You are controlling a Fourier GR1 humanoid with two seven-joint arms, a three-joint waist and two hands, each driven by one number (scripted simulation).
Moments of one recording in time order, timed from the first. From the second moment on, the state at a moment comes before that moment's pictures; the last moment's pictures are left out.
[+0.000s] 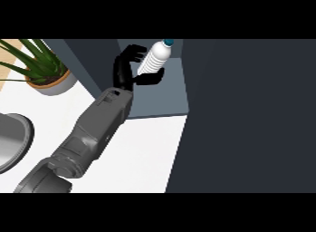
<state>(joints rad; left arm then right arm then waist) -1.11 0.00 -0.10 -0.14 0.24 0.71 -0.49 0.16 -0.41 0.75 -2.47 0.05 -0.45 0.14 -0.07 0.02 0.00</state>
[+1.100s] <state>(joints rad) -1.10 0.01 -0.09 -0.13 0.21 0.67 -0.58 0.18 -0.44 0.76 -2.47 0.04 -0.45 0.10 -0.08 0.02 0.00</state>
